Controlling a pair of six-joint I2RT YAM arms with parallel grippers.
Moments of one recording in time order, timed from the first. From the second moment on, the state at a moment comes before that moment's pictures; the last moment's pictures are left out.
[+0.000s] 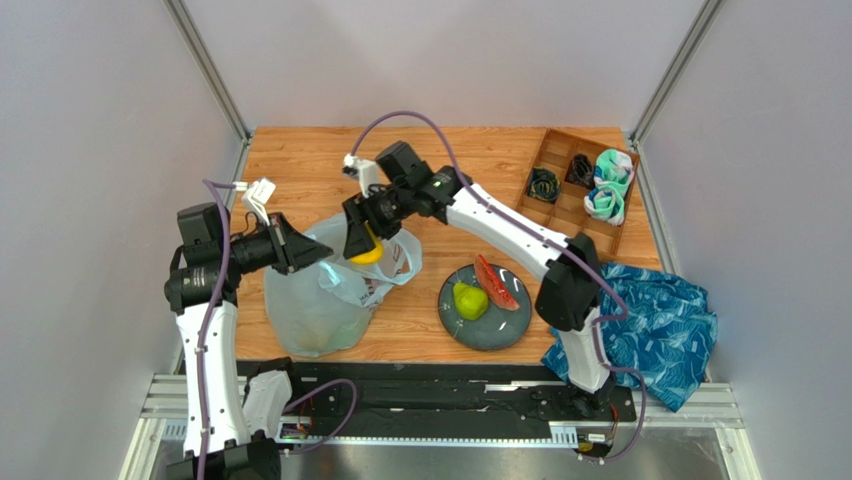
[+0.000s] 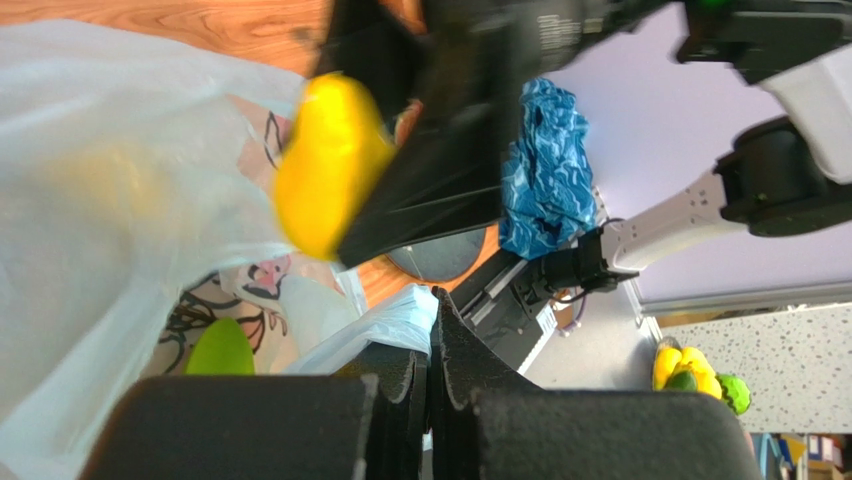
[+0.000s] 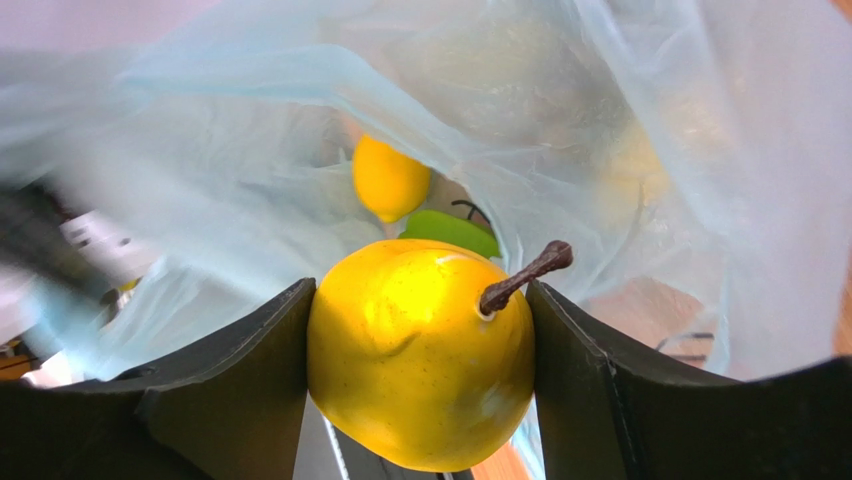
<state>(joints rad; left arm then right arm) 0.27 0.83 1.04 -0.89 1.11 -0.15 0.88 2.06 2.01 -0.70 -0.58 0.25</state>
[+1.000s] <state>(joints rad) 0.27 0.80 0.94 -0.71 1.06 -0.27 0.83 1.32 0.91 -1.07 -0.11 -0.88</state>
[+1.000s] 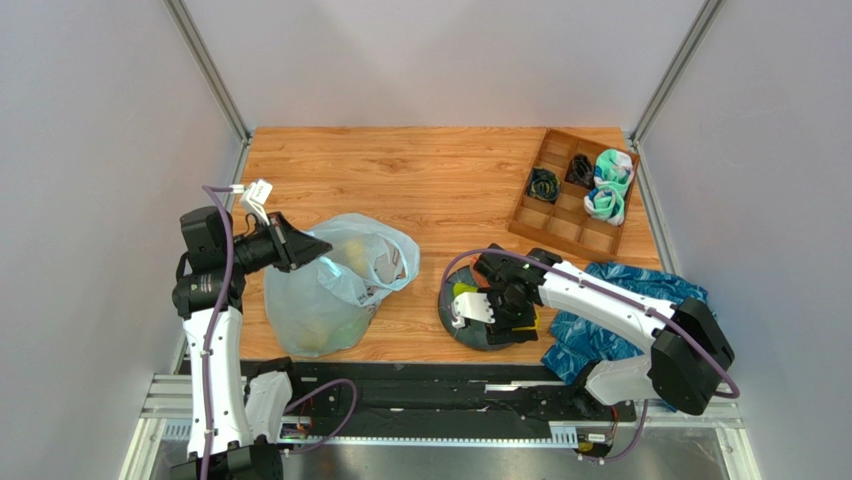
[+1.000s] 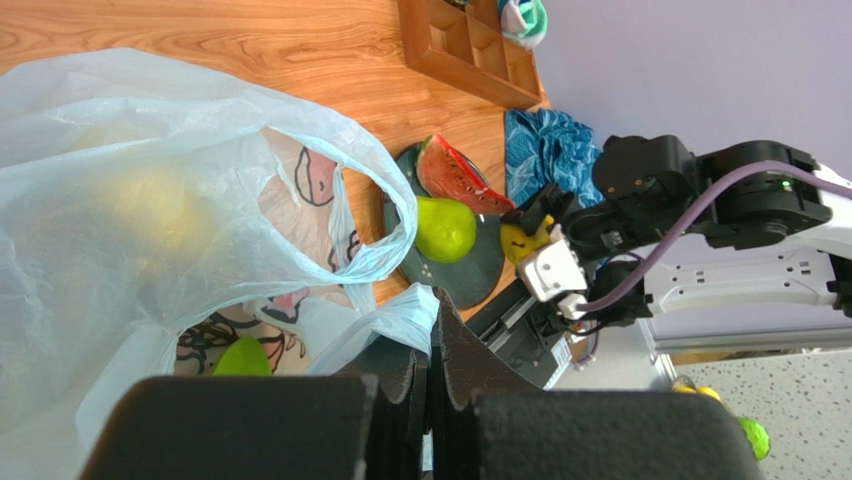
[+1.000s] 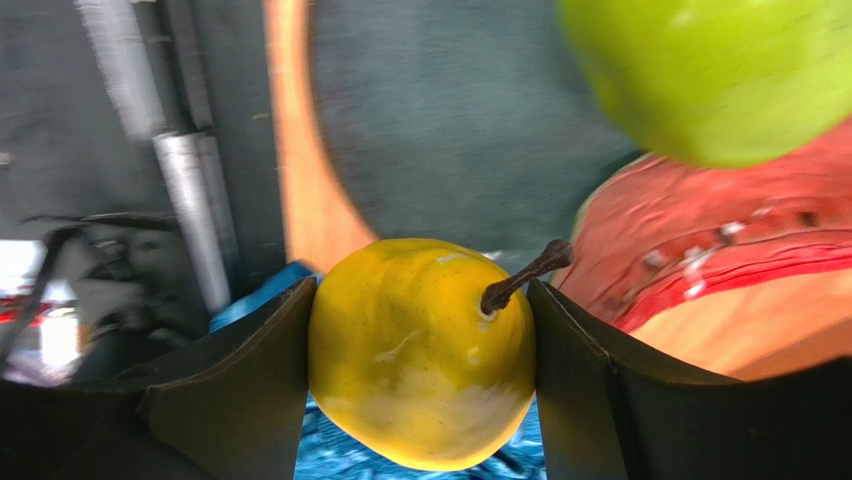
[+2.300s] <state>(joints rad) 0.27 0.75 1.00 -1.10 1.07 -0.10 0.83 2.13 1.98 -0.68 -0.25 -0.24</state>
